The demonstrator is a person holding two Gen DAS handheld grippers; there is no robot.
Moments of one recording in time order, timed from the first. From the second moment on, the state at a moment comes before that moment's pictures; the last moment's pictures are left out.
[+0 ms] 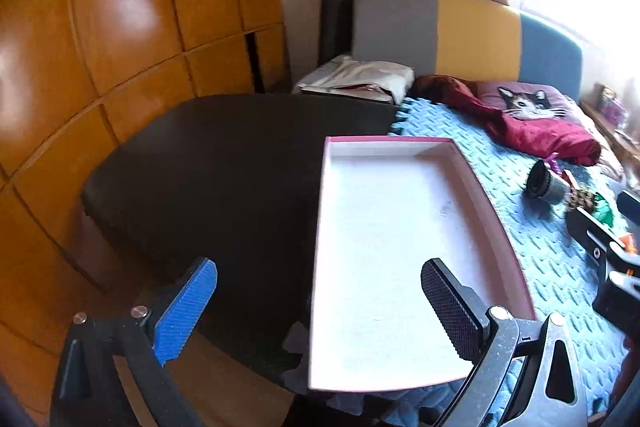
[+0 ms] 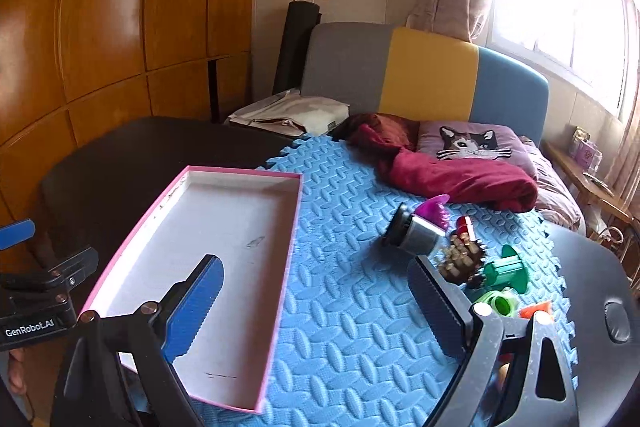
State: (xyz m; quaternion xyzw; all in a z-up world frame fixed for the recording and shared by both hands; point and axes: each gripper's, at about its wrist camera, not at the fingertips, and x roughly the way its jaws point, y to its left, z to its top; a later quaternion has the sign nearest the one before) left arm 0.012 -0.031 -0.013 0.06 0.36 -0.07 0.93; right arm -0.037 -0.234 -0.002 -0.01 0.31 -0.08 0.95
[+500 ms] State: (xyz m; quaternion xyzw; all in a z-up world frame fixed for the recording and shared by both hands) left arm 0.013 -0.082 -0.012 0.07 0.36 -0.18 0.91; right arm -0.050 -0.362 0.011 0.04 0.31 -0.16 0.94
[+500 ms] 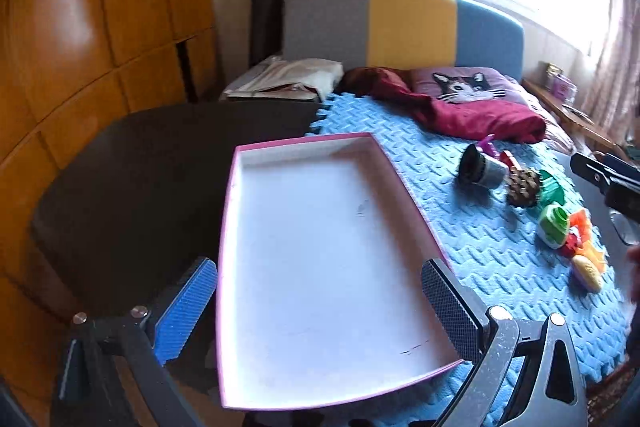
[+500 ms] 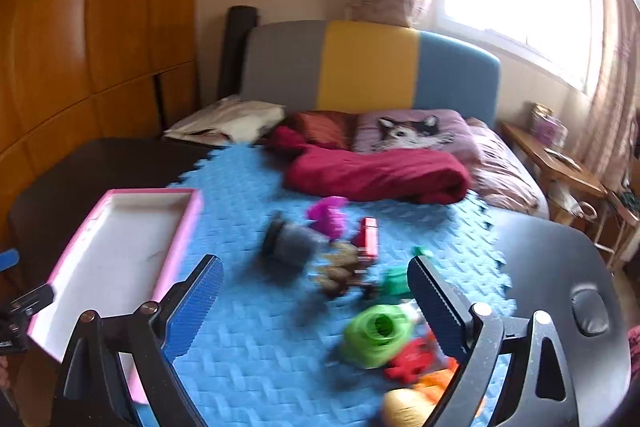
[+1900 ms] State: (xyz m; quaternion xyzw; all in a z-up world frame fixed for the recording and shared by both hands) left arm 0.109 -0.307 -0.034 0.11 0.45 -0.32 0.83; right arm -0.075 -0.493 -0.029 0.26 0.31 -0.21 0.89
